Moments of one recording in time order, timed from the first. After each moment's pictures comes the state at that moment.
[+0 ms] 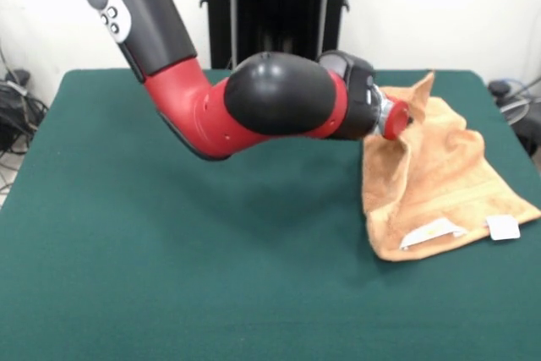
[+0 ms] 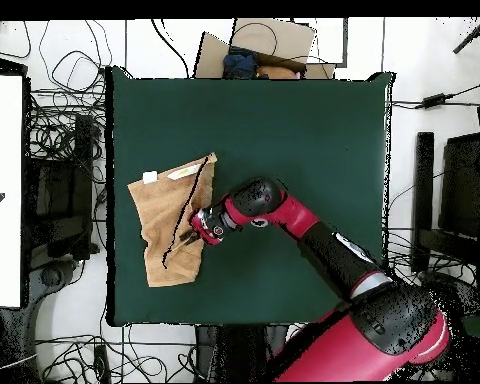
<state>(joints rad) -0.81 0.00 0.74 1.58 -0.20 1.09 2.25</state>
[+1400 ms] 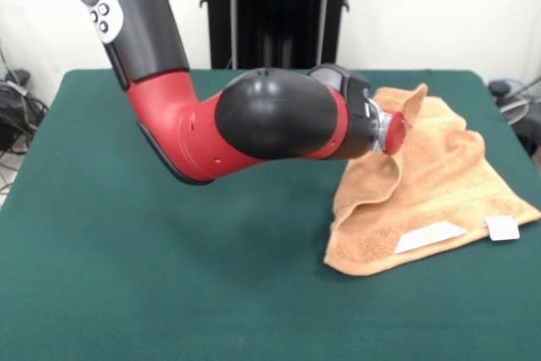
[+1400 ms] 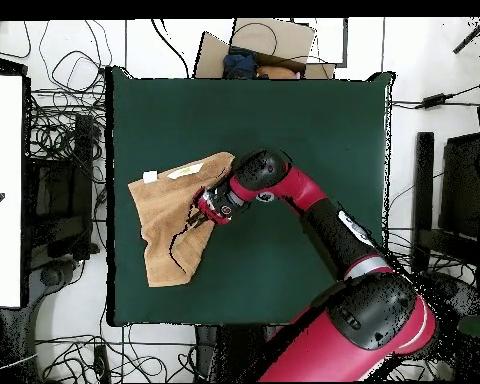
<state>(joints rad) -0.73 -0.04 0.74 1.41 -0.20 1.27 2.14</state>
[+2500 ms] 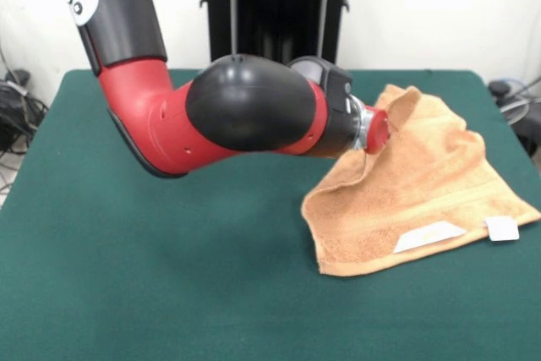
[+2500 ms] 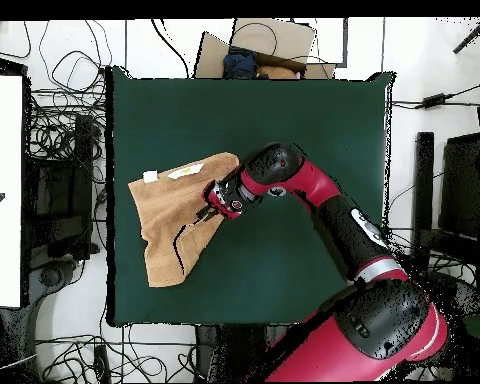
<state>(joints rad) -0.75 -0.09 0.74 1.39 -0.20 1.29 2.14</state>
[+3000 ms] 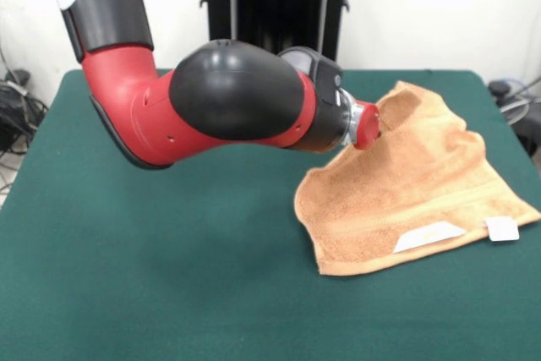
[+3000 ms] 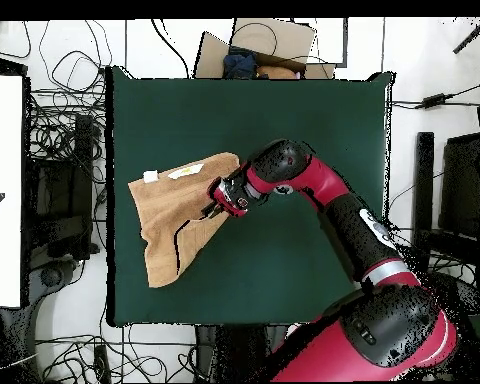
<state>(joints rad) -0.76 -0.12 0.74 1.40 -0.20 1.29 2.14</state>
